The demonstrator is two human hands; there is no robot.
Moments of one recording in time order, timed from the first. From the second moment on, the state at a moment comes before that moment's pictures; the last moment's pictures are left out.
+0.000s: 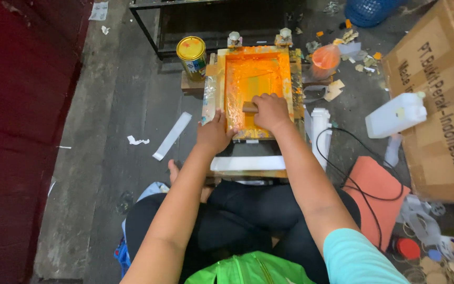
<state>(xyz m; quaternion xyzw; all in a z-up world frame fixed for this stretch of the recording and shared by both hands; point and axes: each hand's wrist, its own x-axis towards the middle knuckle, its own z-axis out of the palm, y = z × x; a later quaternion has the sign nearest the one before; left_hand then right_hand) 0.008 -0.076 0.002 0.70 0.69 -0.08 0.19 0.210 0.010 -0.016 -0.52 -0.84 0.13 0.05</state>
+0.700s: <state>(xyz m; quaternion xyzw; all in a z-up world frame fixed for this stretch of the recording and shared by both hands) 0.016 -0.110 0.028 0.68 0.69 -0.08 0.23 0.216 0.005 0.003 -0.52 -0.83 0.13 0.14</state>
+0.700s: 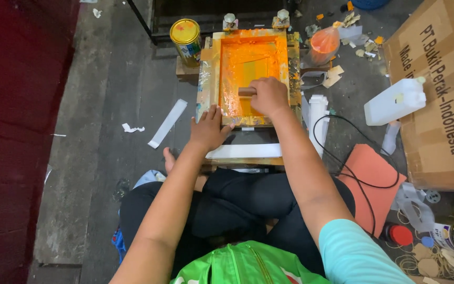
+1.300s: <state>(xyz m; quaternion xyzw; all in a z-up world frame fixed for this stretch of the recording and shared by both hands) 0.001 -0.043 0.018 0.69 0.68 0.04 0.25 0.214 0.038 -0.030 -0.50 -0.83 0.02 0.25</state>
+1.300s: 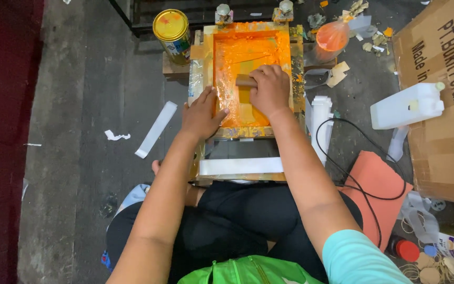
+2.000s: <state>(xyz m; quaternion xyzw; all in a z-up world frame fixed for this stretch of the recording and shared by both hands) 0.009 -0.113 -0.001 0.69 0.69 -0.04 0.23 0.214 -0.009 0.013 -0.50 -0.85 0.16 0.06</state>
